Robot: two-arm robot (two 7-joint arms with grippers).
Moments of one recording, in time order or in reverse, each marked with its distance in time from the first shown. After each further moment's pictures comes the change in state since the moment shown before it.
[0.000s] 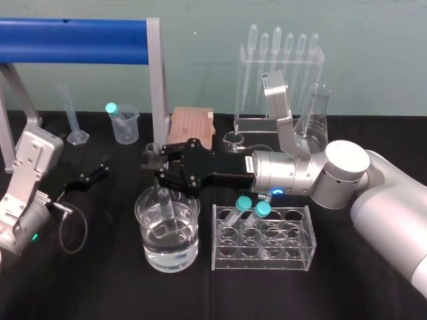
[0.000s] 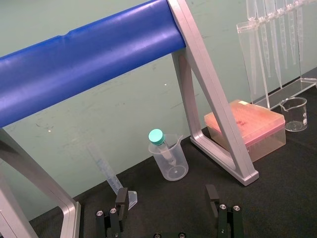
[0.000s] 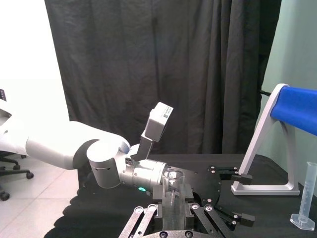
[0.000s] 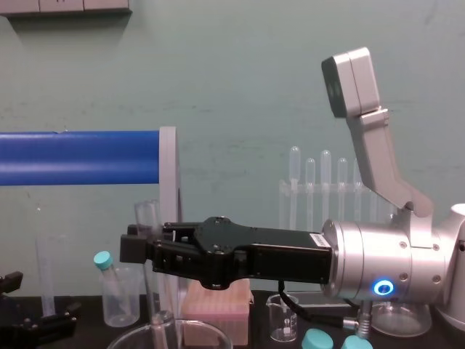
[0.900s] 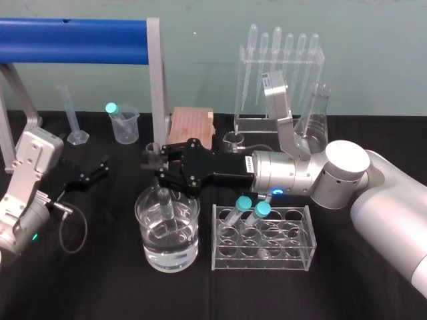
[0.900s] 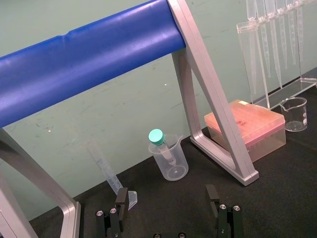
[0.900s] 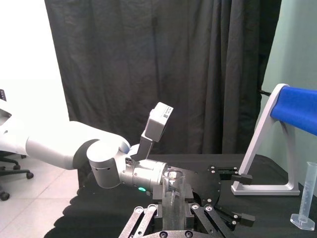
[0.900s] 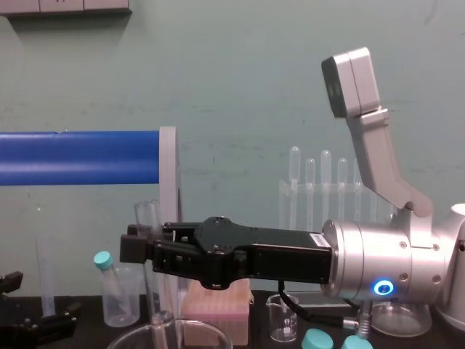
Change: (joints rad) left arm 0.000 0.000 0.000 0.000 0.000 0.000 0.000; right arm 0.000 0.000 0.000 0.000 0.000 0.000 0.000
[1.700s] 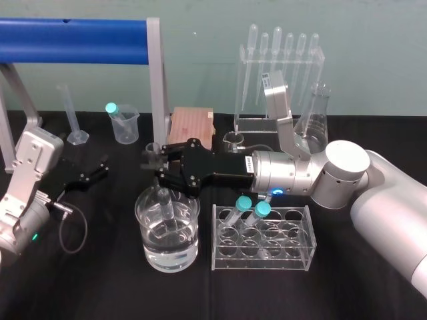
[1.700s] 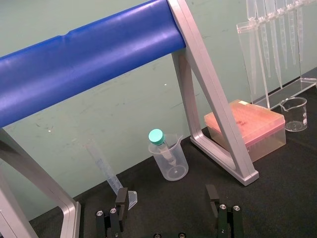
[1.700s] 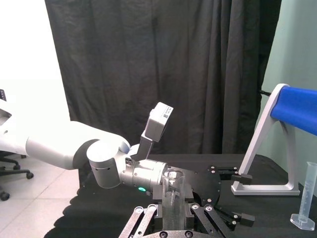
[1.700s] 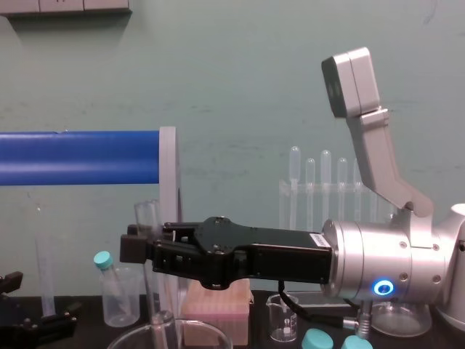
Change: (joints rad) left arm 0.000 0.000 0.000 0.000 0.000 0.000 0.000; right arm 0.000 0.000 0.000 0.000 0.000 0.000 0.000
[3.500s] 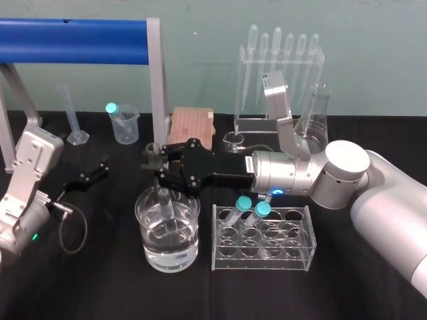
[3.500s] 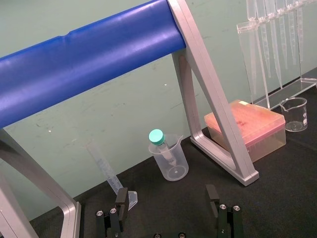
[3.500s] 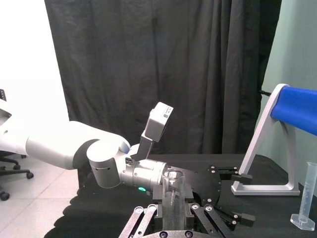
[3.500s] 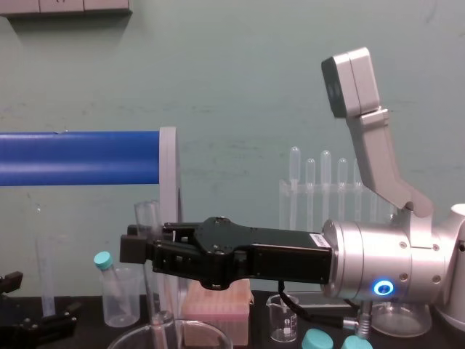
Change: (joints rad) left arm 0.000 0.000 0.000 0.000 0.000 0.000 0.000; right arm 0.000 0.000 0.000 0.000 0.000 0.000 0.000
